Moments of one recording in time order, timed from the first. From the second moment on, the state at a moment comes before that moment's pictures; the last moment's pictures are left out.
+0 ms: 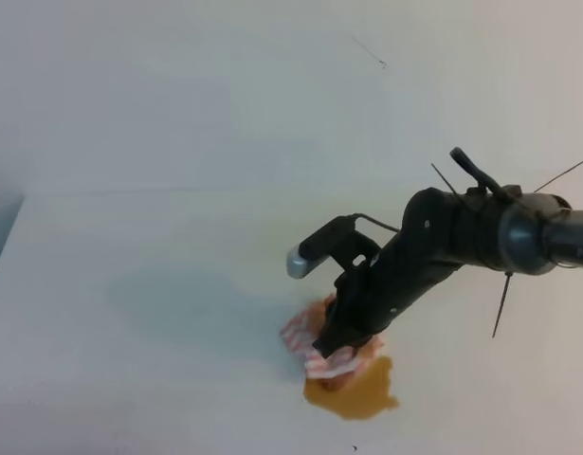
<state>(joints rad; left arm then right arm) 0.03 0.00 0.00 -0.23 0.33 -0.10 0.53 2.13 -1.40 0.47 0.58 -0.64</state>
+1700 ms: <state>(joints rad) 0.03 0.00 0.00 -0.23 0.33 -0.10 0.66 2.11 -1.34 0.35 0.76 -0.54</state>
